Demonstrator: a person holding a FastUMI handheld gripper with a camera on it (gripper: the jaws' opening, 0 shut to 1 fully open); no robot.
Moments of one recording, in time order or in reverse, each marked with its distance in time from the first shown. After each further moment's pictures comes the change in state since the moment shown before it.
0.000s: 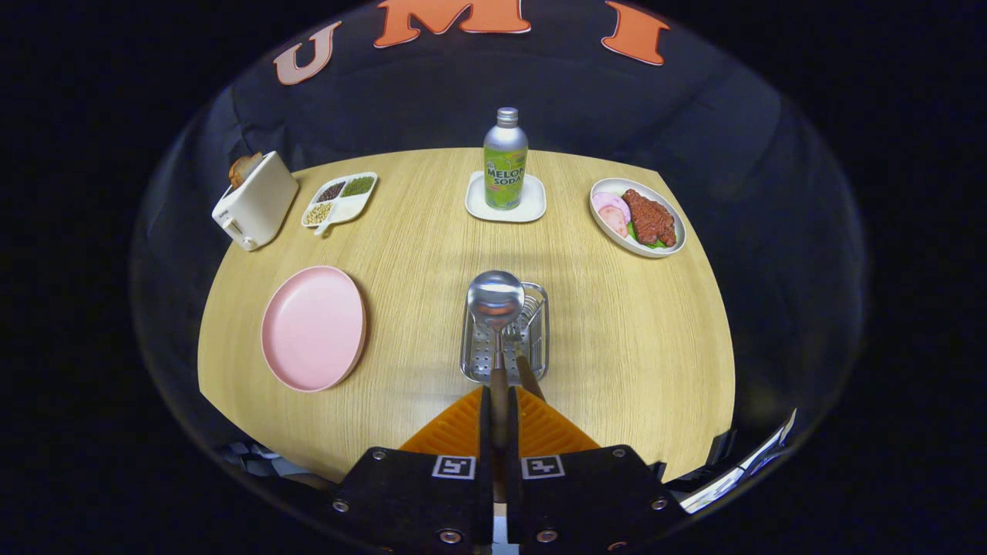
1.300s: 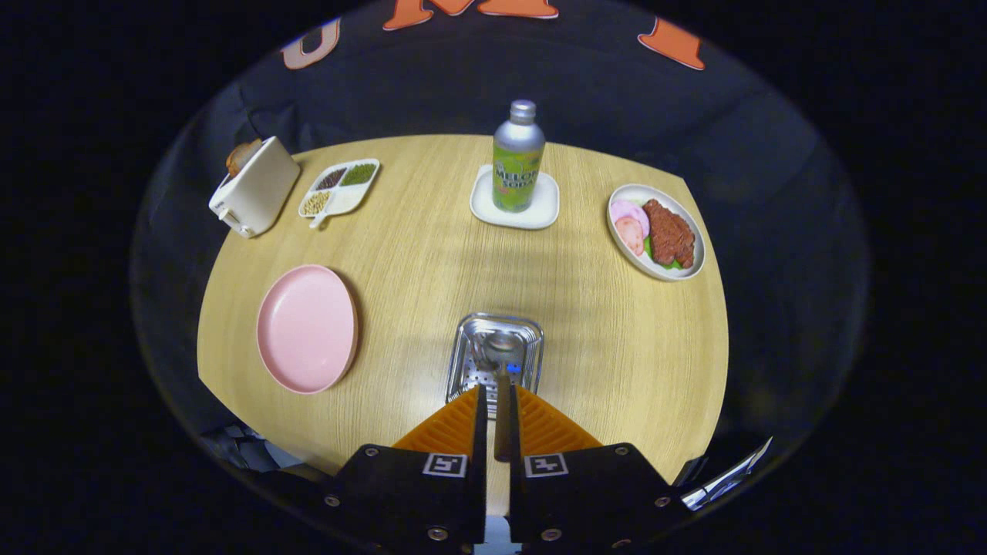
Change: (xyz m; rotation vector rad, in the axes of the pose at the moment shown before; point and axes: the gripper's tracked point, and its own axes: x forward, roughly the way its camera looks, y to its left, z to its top) arm 0.003 -0.010 0.063 -0.081 -0.016 0.019
